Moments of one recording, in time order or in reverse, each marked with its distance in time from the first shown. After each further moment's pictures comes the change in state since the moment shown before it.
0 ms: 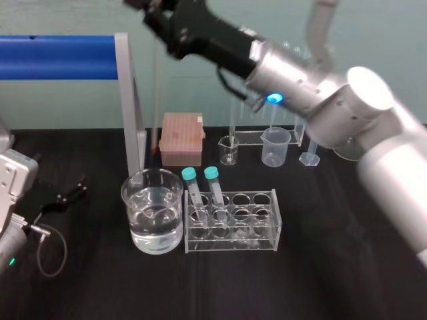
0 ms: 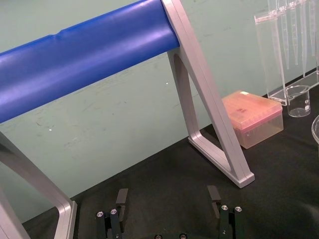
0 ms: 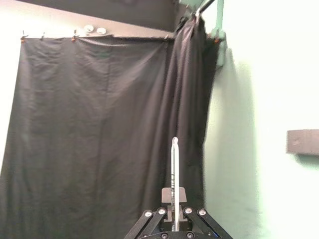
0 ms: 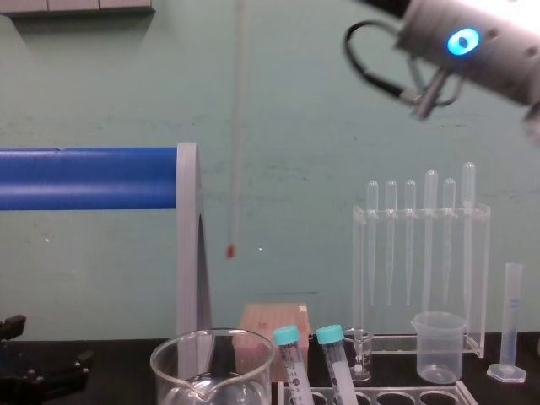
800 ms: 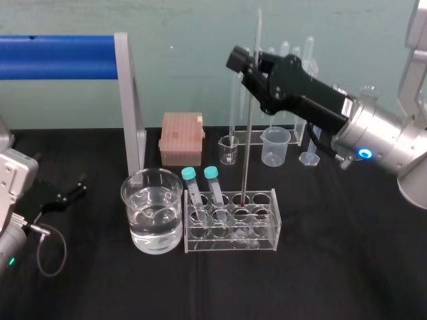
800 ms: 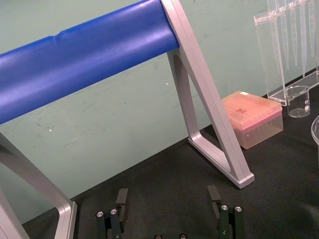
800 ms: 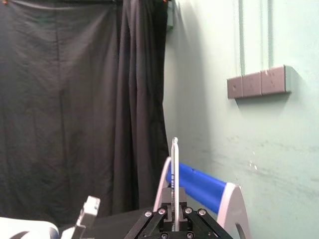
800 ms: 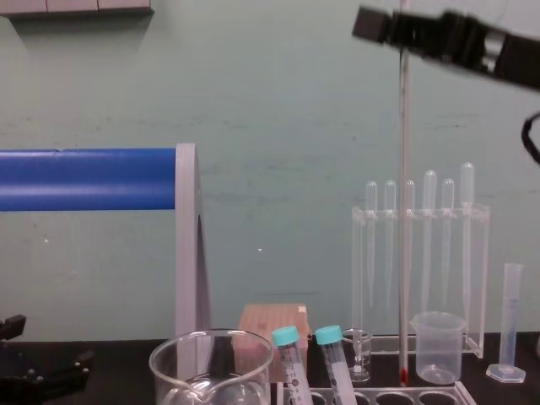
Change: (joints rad) left arm 0.000 0.000 0.000 0.000 0.000 0.000 0.000; right arm -0.270 0.310 0.083 -0.272 0.073 0.088 -0.161
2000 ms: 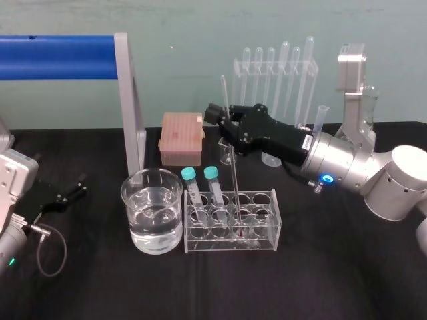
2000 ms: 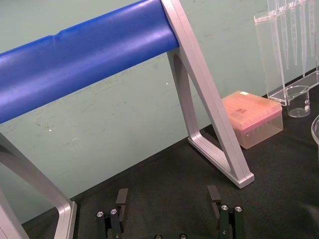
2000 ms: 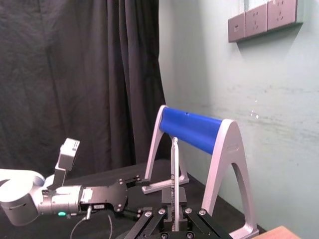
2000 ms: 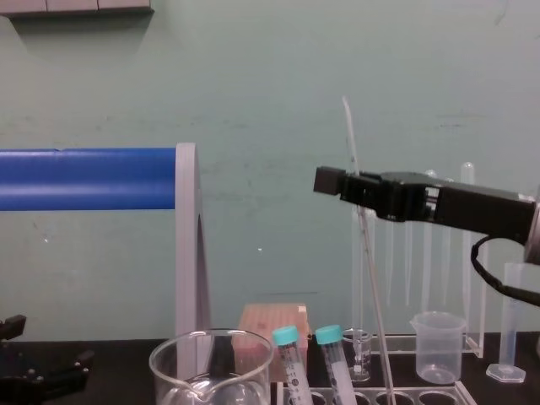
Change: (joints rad) left arm 0.000 0.000 0.000 0.000 0.000 0.000 0.000; right arm 0.085 -0.095 -0.112 0.285 -0.115 -0.024 0.078
